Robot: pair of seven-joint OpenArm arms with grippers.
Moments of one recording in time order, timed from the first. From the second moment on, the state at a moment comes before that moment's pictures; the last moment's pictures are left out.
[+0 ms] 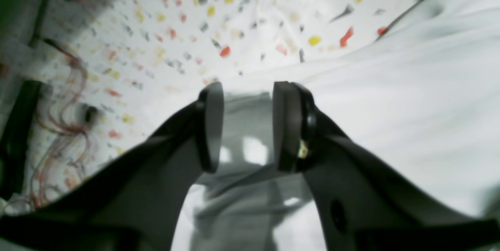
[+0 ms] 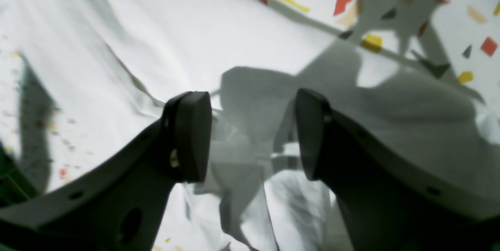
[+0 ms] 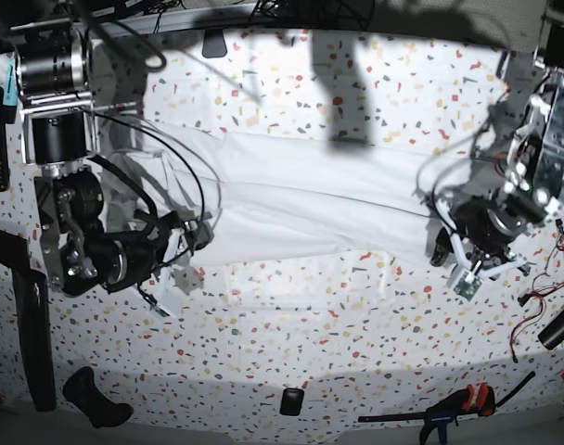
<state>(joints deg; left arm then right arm) -9.7 -29.5 16.3 91.6 -15.9 -13.4 39.7 25.4 22.2 -7.5 70.6 40.1 35.0 -70.8</state>
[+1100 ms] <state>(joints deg) -22.6 -23.7 16.1 57.1 -18.2 -22.6 33.8 23.2 21.4 -6.8 50.5 24.2 31.5 -45.3</state>
